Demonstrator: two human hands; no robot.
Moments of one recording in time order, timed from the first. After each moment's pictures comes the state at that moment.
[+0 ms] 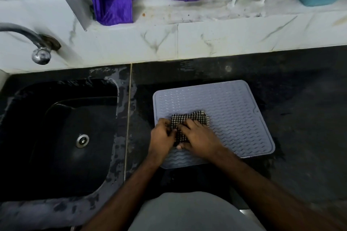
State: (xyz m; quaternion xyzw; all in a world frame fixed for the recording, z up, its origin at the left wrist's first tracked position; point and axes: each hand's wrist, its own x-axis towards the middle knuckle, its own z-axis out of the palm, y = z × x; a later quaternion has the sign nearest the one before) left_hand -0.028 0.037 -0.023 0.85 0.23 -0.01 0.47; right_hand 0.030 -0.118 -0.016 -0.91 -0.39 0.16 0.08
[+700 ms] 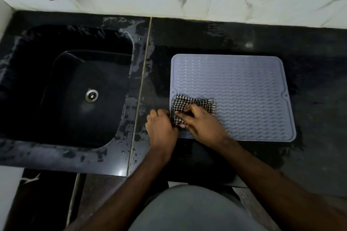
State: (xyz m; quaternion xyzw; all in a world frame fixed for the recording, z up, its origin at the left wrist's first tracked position) left_hand -0.097 0.031 -0.031 0.89 0.37 -0.05 0.27; right_hand -0.006 -0.106 -0.048 -0.85 -0.47 0.15 0.19
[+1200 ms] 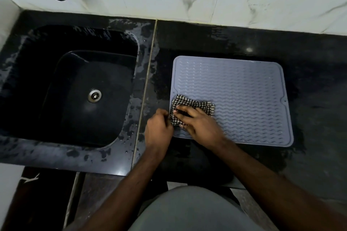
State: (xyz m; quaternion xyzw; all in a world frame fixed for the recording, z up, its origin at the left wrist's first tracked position) left_hand -0.107 0.053 -0.029 0.86 0.37 0.00 0.37; right_hand -0.016 -0.089 -0.038 -0.85 -0.46 0.17 0.20
